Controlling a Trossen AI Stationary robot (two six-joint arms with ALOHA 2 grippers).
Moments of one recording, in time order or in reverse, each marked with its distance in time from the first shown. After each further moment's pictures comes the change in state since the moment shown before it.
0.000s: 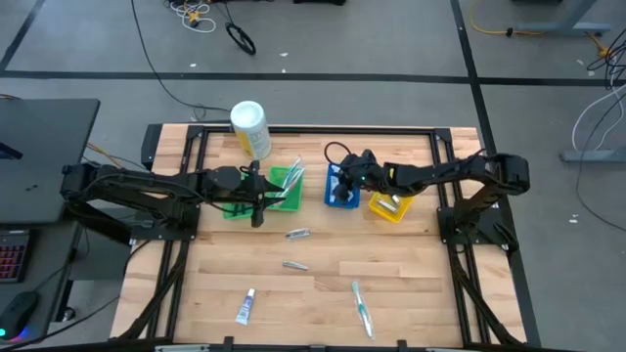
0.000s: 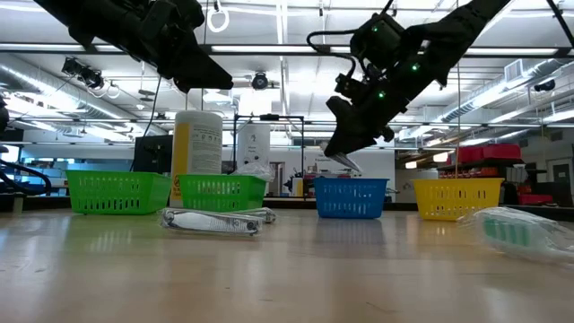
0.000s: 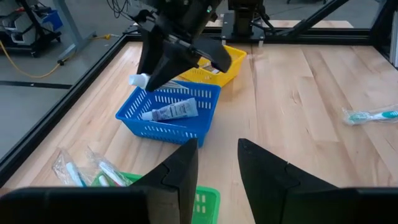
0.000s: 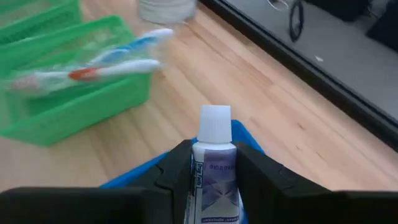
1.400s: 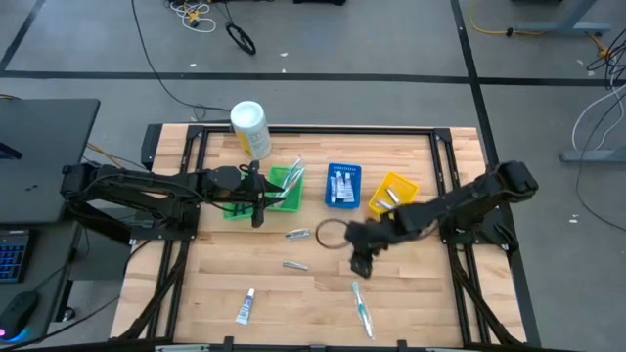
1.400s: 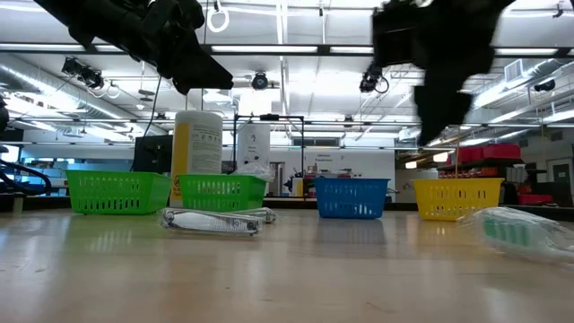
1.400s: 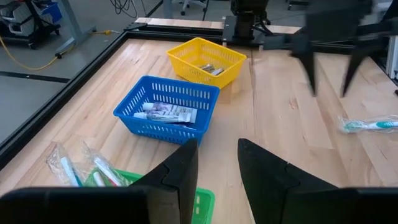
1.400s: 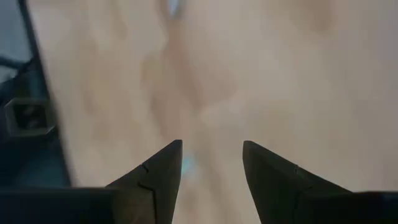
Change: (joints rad) left arm 0.000 0.000 0.000 0.004 0.000 -0.055; right arm 0.504 -0.014 0.189 -0.578 -0.427 0.493
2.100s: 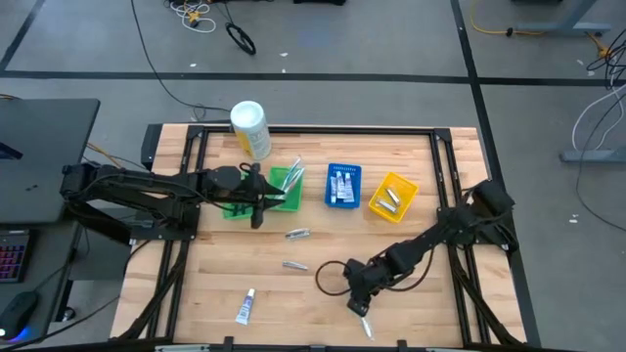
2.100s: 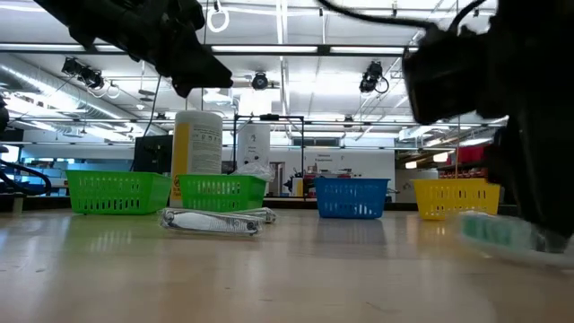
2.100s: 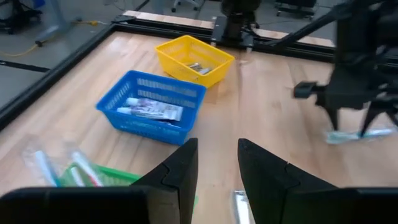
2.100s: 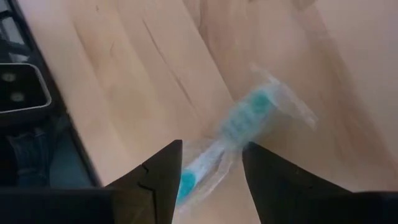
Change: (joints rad) left arm -0.001 0.000 0.000 0.000 0.055 -0.072; right arm 0.236 0.269 0.000 0.257 -0.051 0.386
